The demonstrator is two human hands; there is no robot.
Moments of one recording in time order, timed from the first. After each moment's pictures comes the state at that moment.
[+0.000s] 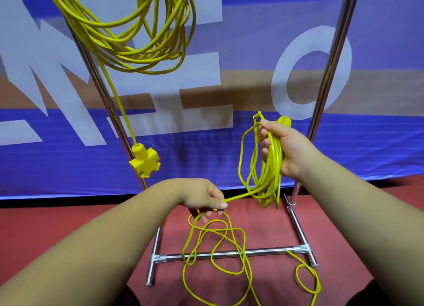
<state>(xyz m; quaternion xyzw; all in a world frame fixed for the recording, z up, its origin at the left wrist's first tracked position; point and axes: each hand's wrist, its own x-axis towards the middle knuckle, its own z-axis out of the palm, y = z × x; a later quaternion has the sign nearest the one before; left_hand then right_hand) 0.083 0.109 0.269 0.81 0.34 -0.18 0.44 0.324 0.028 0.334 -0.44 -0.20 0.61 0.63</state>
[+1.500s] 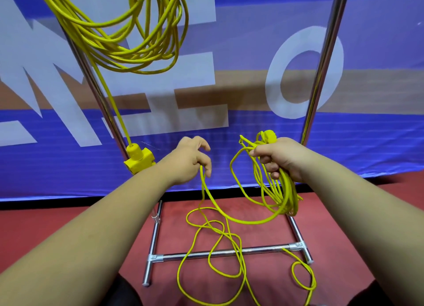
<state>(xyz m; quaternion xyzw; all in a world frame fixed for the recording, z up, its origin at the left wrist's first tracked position) 0.078 0.136 0.309 0.93 0.34 0.07 0.11 0.337 0.016 0.319 -0.64 -0.37 0.51 0.44</state>
